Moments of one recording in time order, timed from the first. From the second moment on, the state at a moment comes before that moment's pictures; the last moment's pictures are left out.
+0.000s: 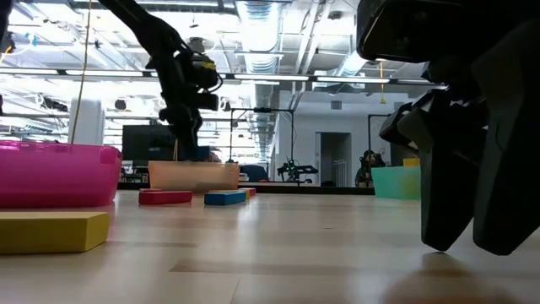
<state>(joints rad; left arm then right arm) 0.78 1.63 1.21 -0.74 0.07 0.71 0.60 1.96 1.20 -0.27 0.08 0.58</state>
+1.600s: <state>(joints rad) 0.06 1.26 1.07 -0.72 0.16 0.33 0.46 1.59 1.17 -1.23 0.24 0.93</state>
